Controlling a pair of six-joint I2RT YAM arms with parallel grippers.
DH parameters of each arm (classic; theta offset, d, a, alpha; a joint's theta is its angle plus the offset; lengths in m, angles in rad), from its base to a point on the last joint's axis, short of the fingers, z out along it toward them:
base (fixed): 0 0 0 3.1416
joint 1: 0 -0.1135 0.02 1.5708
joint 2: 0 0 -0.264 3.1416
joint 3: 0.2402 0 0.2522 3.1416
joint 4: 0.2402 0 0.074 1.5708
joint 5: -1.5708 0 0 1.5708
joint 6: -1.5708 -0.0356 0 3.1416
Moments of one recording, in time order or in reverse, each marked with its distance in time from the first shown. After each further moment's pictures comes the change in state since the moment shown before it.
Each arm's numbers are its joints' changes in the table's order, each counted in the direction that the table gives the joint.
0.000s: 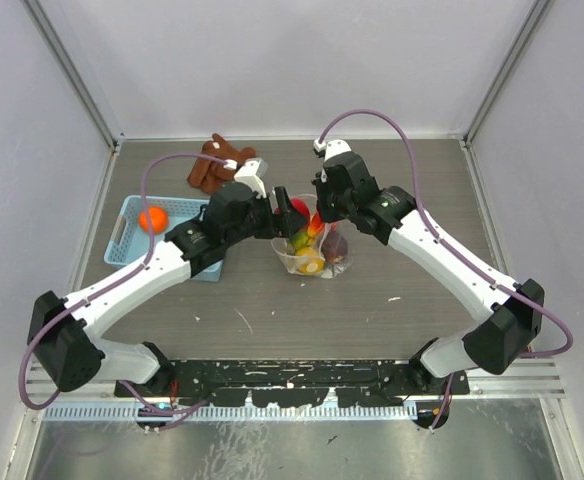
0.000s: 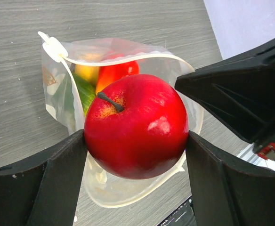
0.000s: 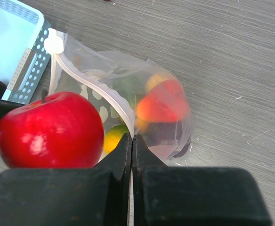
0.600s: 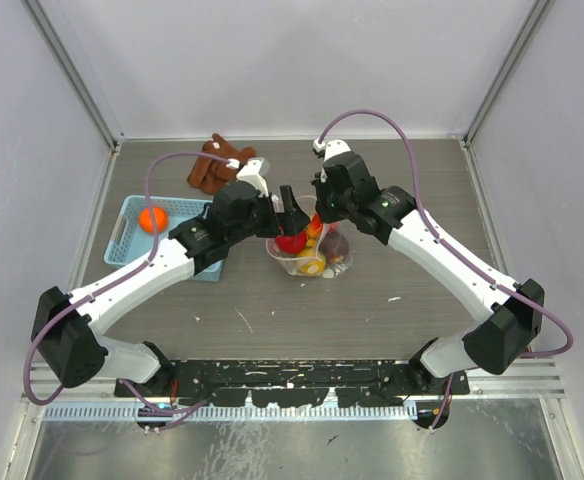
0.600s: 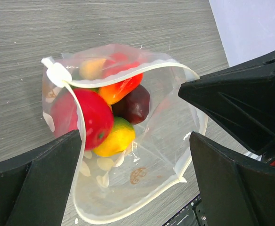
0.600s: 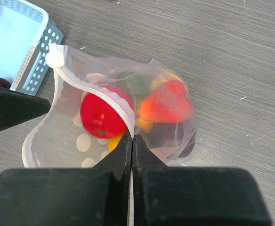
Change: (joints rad) left arm 0.005 0.040 0.016 0.005 0.016 0.000; right arm 0.000 0.000 0.000 0.000 0.019 -0.002
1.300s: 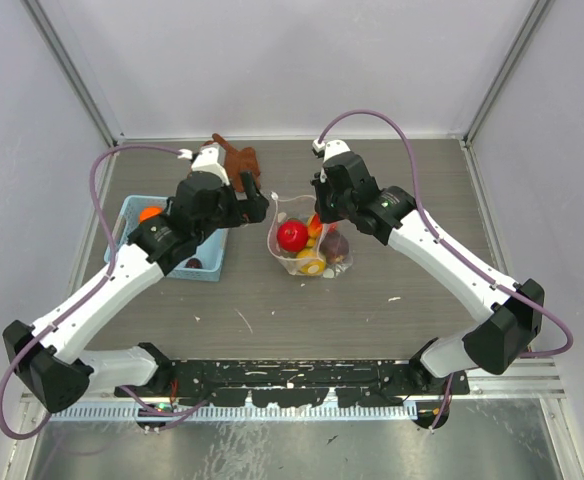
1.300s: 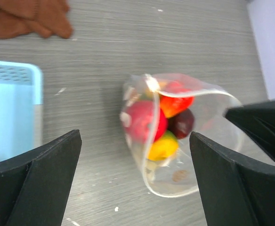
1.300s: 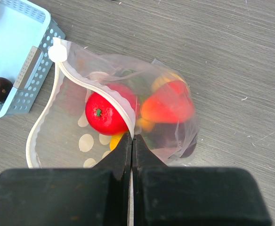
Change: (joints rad) left arm -0.072 -0.150 0.071 0.230 0.191 -0.048; right arm 0.000 0.000 0.000 -0.003 0.005 -0.001
